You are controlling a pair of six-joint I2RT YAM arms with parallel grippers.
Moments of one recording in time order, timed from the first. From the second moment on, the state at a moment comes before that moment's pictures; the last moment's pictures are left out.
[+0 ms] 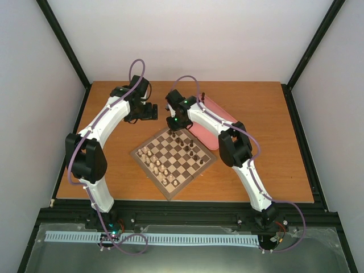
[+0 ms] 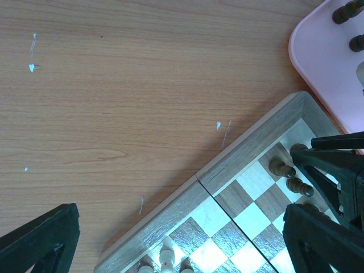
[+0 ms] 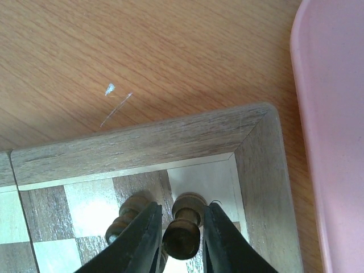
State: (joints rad) left arm -0.31 1.80 1.65 -1.02 -0.08 -0.36; right arm 0.68 2.42 2.19 -0.95 -0.12 0.21
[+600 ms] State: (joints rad) left arm -0.31 1.80 1.65 -1.02 -0.08 -0.36; right arm 0.68 2.42 2.21 -0.96 -0.10 0.21
